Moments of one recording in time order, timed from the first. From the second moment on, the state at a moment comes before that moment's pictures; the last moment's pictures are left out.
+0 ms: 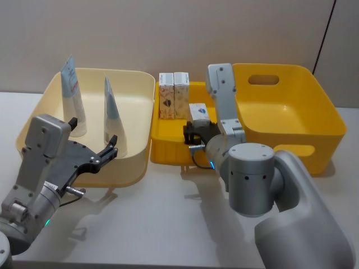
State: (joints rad) left arm -0.24 0.38 0.45 -1.63 -0.20 0.01 -0.01; right arm 0.39 -0.03 -0.29 -1.49 0.10 0.69 -0.21
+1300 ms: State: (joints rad) left arm -0.24 0.38 0.45 -1.63 -0.20 0.01 -0.01; right arm 0.47 0.06 -0.22 -1.63 0.02 0.41 -0.17
